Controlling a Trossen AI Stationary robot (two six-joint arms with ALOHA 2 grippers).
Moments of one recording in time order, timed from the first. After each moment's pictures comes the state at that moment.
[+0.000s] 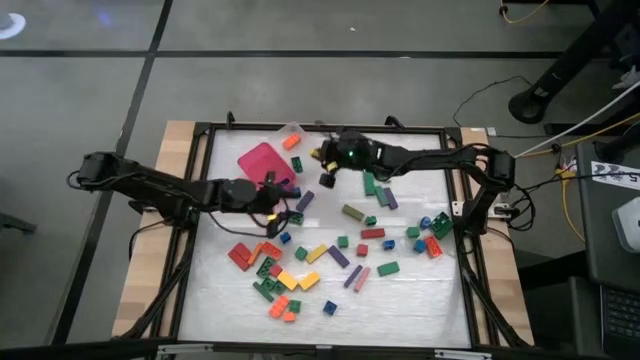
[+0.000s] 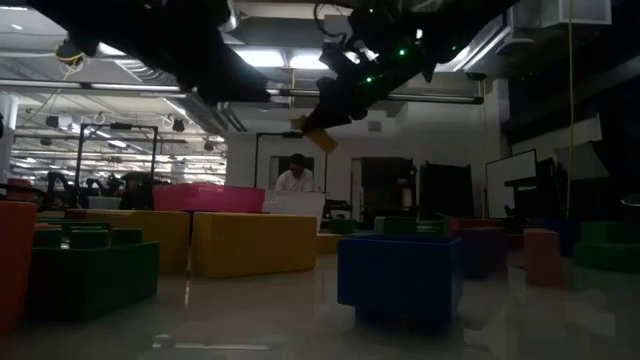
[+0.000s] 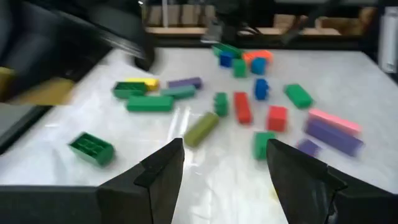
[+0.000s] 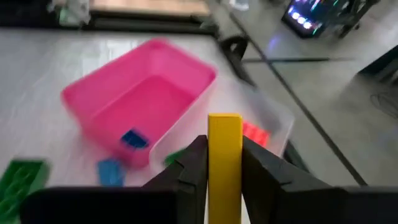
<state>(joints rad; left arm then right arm) -0.08 1.16 0.54 0.26 -0.21 -0.04 -0.29 1.77 1.21 0.13 0.10 -0.19</state>
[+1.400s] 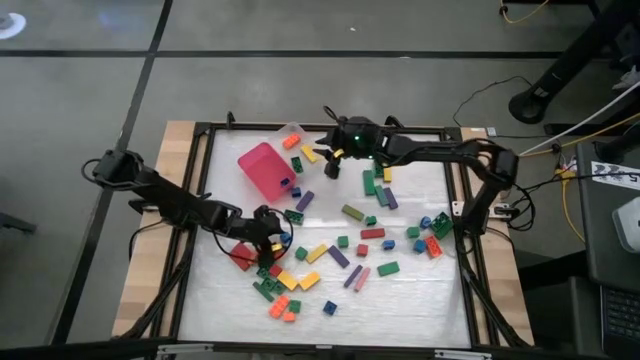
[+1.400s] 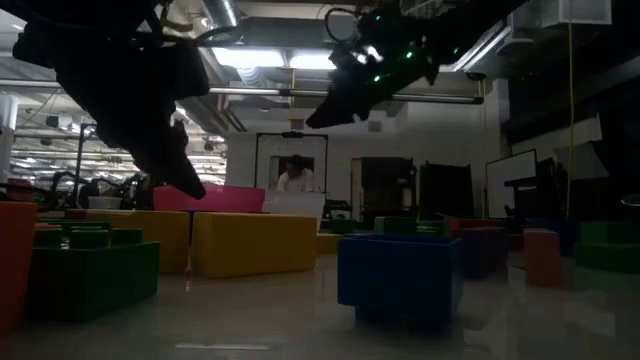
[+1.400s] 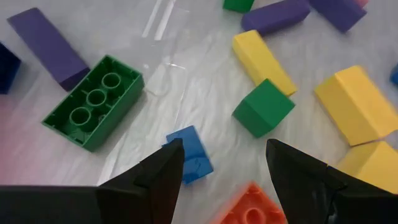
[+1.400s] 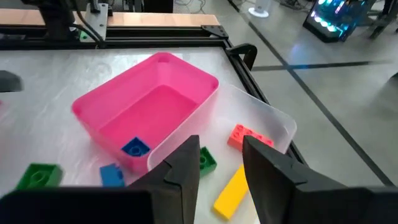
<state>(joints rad) -0.31 1.37 0.54 0.01 -0.27 -0.50 -0.37 1.73 1.21 0.08 -0.07 -0.19</state>
